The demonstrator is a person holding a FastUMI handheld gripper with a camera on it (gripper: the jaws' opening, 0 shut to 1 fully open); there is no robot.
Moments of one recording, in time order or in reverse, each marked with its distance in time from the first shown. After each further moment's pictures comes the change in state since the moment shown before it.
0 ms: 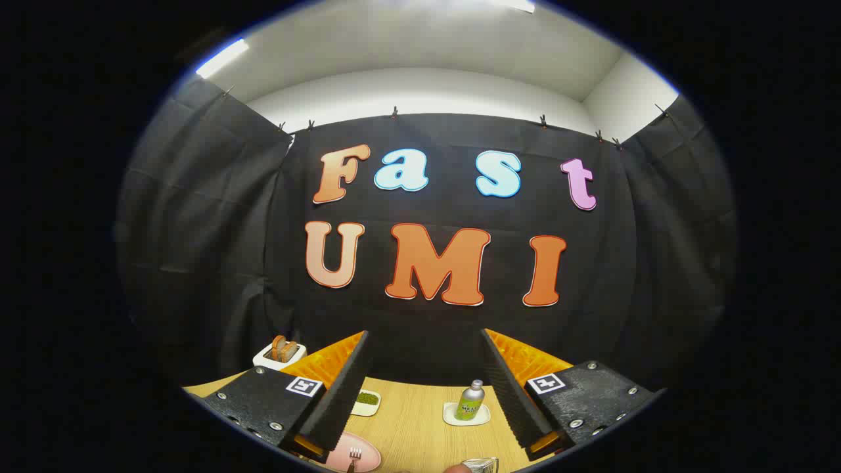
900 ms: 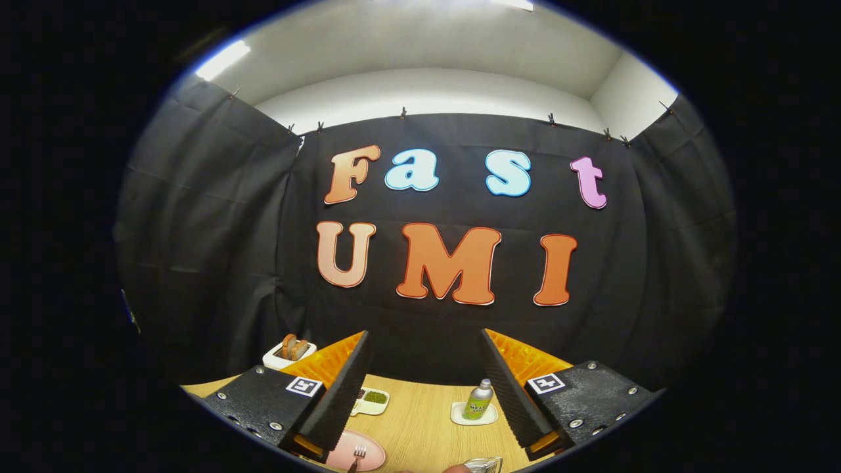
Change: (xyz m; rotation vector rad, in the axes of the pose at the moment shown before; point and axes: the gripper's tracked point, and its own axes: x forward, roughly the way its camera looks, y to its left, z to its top) arm -0.007 0.010 -0.001 0.004 -0.003 0.059
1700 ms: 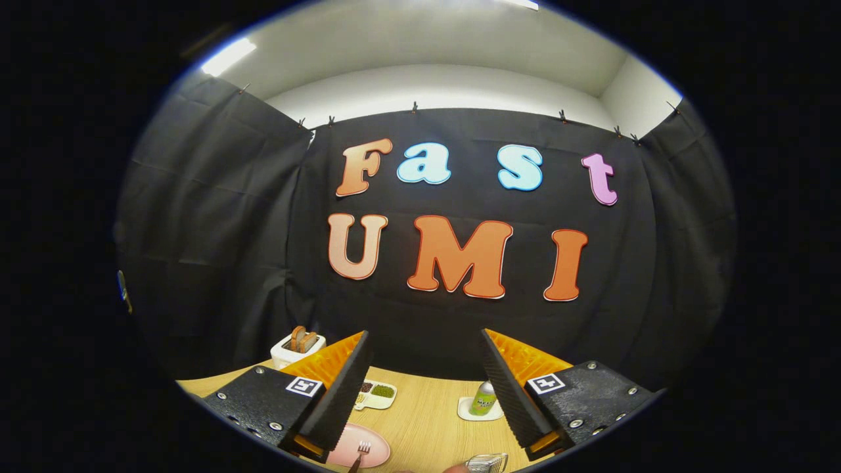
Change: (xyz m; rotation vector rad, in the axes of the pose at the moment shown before) arm -0.001 0.013 -0.017 -0.016 0.037 0.041
